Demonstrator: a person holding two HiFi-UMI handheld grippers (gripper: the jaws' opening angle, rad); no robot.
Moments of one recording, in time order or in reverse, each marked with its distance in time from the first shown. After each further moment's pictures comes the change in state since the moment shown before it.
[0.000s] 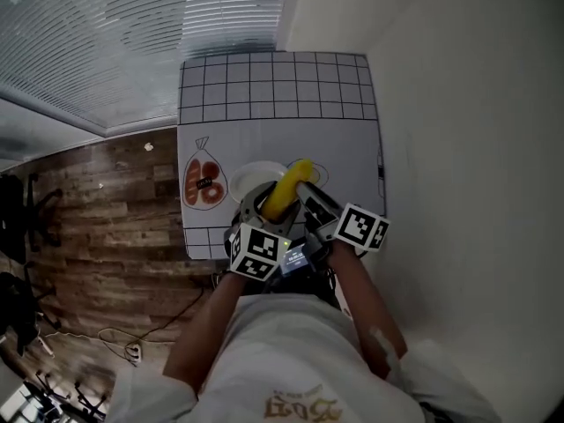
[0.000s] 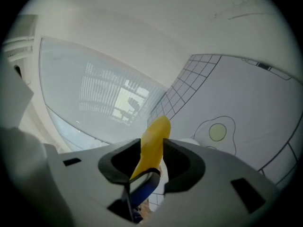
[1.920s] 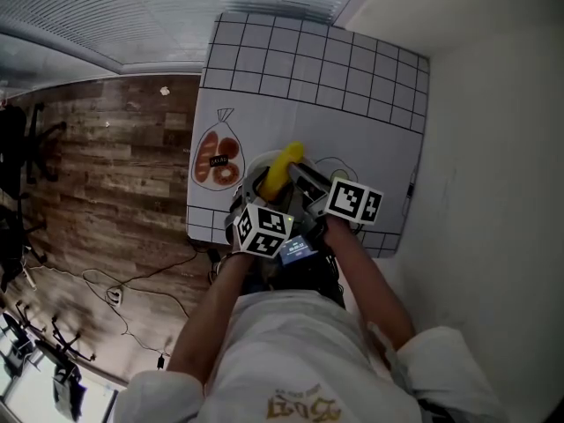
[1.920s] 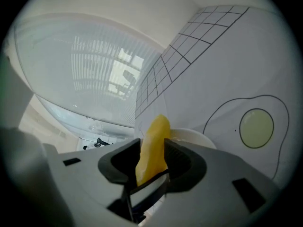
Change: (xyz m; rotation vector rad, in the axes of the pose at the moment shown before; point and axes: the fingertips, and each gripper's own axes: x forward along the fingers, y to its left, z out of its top) left arm 0.039 0.071 -0.108 -0.188 0.270 0.230; right arm 0.110 -0.048 -0.045 -0.011 0.360 -0.043
